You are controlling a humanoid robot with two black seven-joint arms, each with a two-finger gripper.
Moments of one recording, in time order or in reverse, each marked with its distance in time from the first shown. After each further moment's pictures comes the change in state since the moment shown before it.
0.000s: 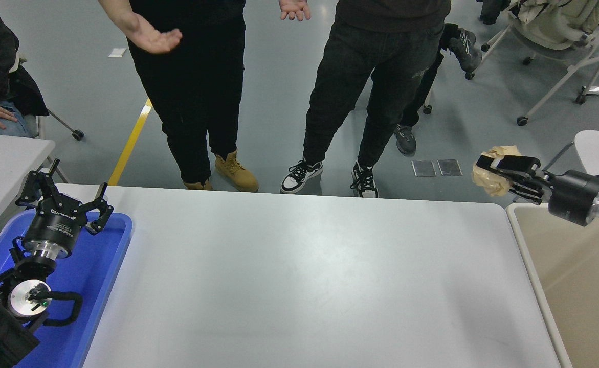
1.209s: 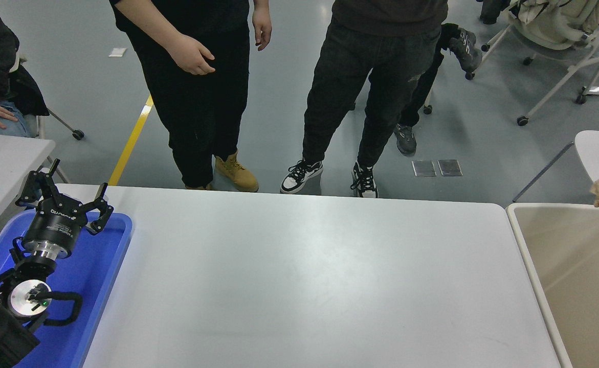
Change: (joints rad) left arm 0.000 0.000 0.000 0.000 0.000 0.000 0.000; right arm -0.081 0.151 0.119 -0.536 0.503 -0.011 -0.597
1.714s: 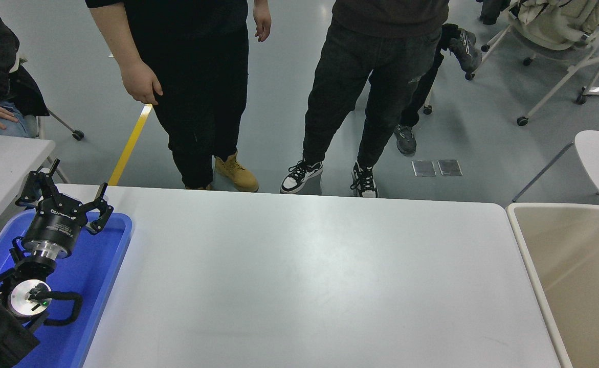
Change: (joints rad) left arm 0.000 0.000 0.000 0.000 0.000 0.000 0.000; right arm -0.002 0.068 0.138 -0.149 0.100 -0.136 -0.158
